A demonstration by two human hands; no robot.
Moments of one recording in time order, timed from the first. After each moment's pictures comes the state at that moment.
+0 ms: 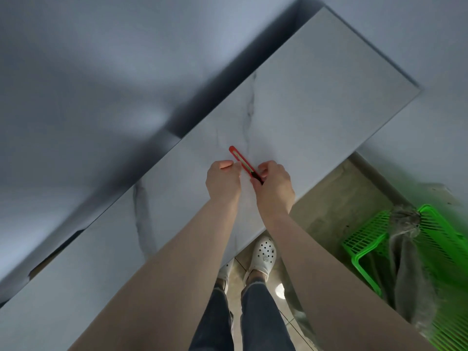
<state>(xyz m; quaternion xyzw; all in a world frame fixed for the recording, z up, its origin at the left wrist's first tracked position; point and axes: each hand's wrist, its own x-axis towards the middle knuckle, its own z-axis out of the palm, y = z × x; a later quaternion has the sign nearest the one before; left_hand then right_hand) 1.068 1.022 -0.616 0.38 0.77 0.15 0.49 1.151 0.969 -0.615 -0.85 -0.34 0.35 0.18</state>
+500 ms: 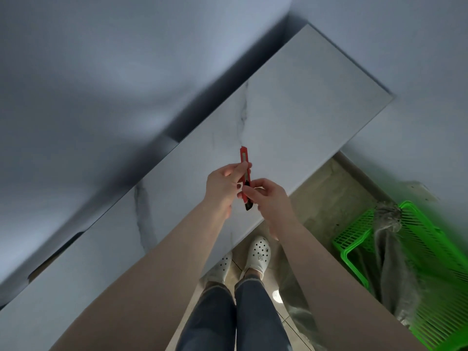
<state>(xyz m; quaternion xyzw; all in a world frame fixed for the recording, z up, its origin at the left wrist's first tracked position) 1.071 1.002 -0.542 0.32 0.67 0.18 0.65 1.159 0.930 -0.551 -0.67 -0.13 0.61 0.41</state>
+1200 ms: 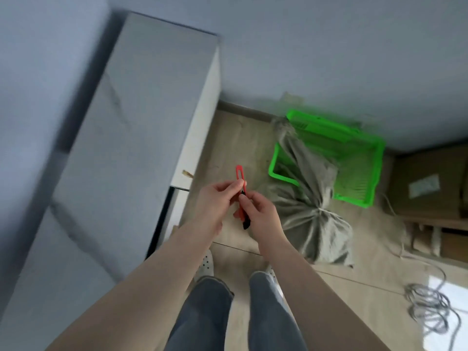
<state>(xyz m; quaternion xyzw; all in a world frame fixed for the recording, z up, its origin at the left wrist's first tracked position) 1.104 0.748 -0.498 0.45 0.50 -0.01 0.74 1.140 0.642 -0.494 -0.71 0.06 0.43 0.55</state>
